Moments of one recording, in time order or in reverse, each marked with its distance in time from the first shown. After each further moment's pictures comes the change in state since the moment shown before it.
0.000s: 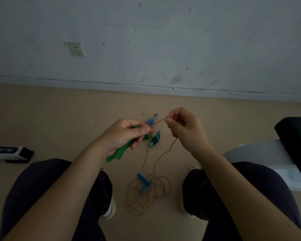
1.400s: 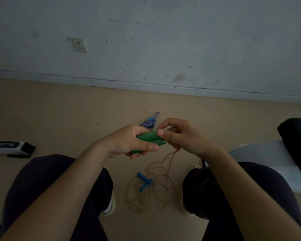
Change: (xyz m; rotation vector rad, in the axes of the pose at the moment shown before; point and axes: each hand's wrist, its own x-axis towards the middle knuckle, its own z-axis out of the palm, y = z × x) left_hand -0.010 0.006 0.009 0.184 -0.210 -0.130; right_hand 0.001 0.008 -0.002 0.028 -0.453 0.014
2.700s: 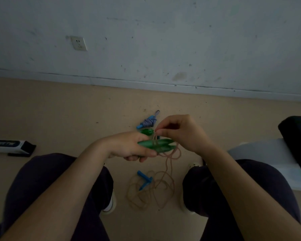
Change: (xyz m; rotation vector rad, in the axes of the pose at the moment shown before) left_hand 0.003 -0.007 -0.001 0.215 -0.150 -0.144; right_hand 0.004 -0.007 0.004 -0.198 0.161 0.009
